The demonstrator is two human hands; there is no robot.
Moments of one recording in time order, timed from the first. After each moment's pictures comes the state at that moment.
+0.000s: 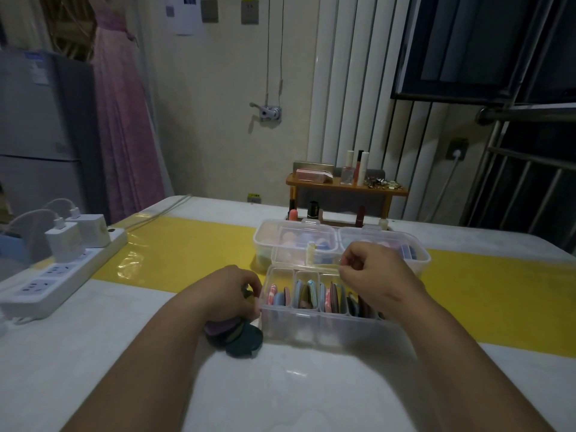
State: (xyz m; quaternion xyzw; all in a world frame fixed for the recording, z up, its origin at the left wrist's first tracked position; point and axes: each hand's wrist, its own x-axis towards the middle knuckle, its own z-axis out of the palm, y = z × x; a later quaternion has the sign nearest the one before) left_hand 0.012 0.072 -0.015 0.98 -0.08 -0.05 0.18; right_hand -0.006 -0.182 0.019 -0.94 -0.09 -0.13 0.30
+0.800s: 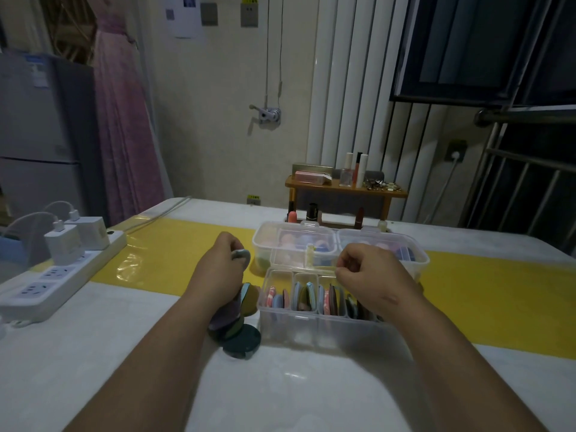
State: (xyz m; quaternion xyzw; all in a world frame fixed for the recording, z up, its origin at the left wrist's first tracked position) left_hand 0.020 0.064 -0.013 0.88 0.04 0.19 0.44; right_hand -0.005 -0.179 0.019 -0.94 -0.10 -0.13 0.31
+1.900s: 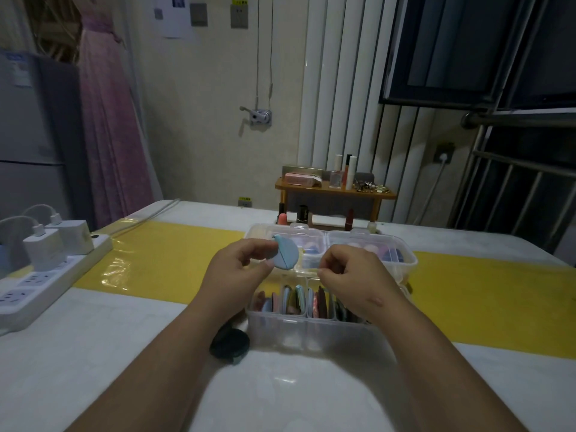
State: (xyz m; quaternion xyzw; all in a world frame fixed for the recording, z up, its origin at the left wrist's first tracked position) left_hand 0.002 0.031 -0.007 0.80 -0.12 0.20 0.56; right_hand -0.005 -0.173 0.016 -0.92 -0.13 -0.13 0.34
